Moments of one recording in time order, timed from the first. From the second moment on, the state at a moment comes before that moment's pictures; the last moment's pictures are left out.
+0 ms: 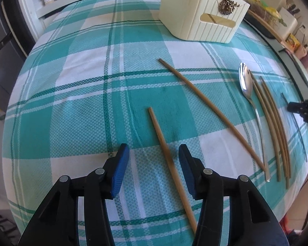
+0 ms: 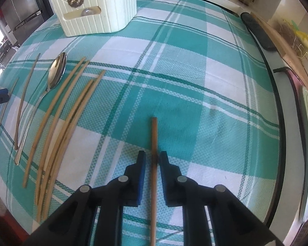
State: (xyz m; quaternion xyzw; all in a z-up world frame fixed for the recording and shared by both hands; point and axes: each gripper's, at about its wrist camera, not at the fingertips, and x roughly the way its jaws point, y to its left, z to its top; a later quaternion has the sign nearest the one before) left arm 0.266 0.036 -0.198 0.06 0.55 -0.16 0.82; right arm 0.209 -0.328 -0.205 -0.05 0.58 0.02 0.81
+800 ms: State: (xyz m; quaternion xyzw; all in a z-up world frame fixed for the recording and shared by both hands) left arm 0.236 0.054 -0.030 -0.04 0.34 -0.23 0.91; right arm 0.173 -0.269 -0.047 -0.01 0.33 0.09 0.94
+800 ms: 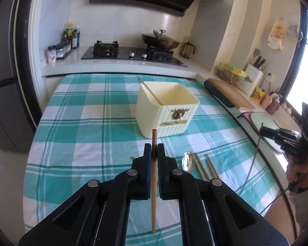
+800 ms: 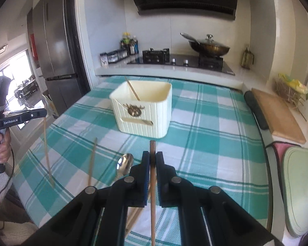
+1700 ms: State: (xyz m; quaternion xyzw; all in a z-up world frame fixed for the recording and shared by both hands) left arm 0.394 -0.012 0.106 -0.06 0.18 -0.19 0.96; right arm 0.316 -0.231 0.097 0.00 0.10 0.08 0.99
